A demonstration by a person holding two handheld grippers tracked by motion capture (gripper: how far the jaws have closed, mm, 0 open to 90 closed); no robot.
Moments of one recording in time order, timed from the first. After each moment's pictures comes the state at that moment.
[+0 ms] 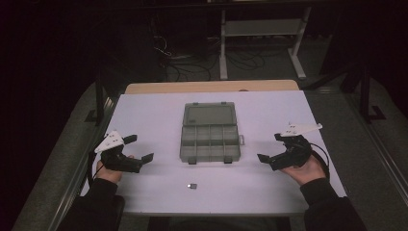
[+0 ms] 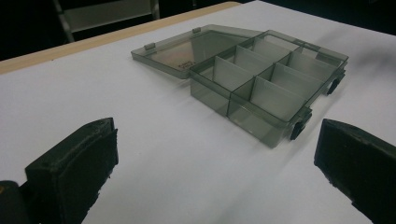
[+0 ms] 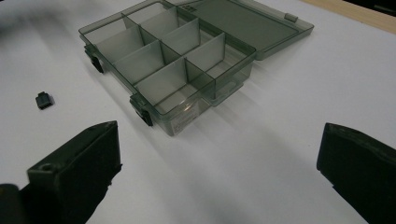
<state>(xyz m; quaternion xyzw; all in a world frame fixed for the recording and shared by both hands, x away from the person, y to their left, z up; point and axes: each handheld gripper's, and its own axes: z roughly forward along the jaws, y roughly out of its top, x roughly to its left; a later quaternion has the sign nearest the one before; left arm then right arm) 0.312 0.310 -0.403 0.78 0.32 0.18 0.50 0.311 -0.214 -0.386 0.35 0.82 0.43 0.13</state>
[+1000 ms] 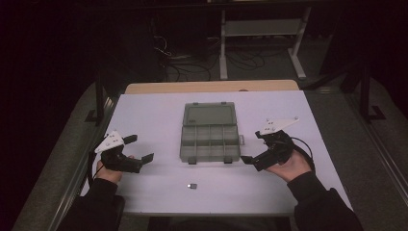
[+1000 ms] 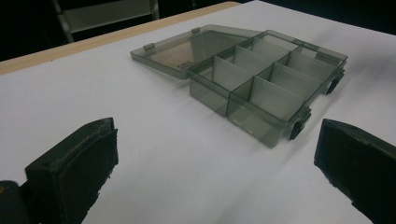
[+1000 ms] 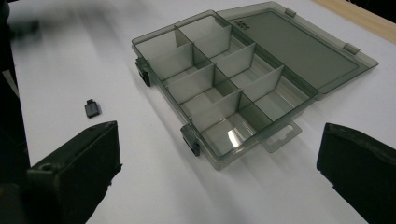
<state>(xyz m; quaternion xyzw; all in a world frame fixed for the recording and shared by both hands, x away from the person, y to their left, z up) 0.311 0.310 -0.403 0.78 0.32 0.18 0.50 0.314 -0.164 -0.362 0.28 0.86 0.42 0.10</state>
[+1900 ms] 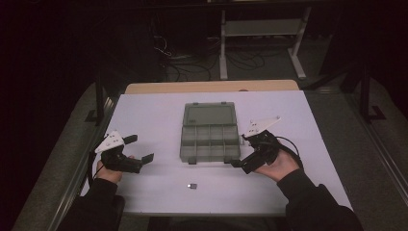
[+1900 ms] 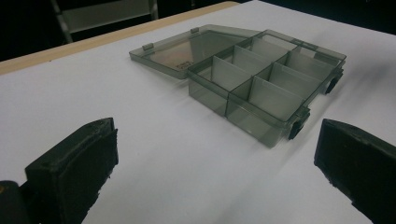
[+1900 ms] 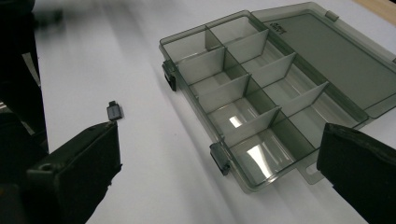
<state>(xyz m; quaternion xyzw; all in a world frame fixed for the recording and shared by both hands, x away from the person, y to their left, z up) 0.311 0.310 -0.403 0.78 0.32 0.18 0.50 0.316 -0.130 -0.361 0.24 0.88 0.40 0.08</state>
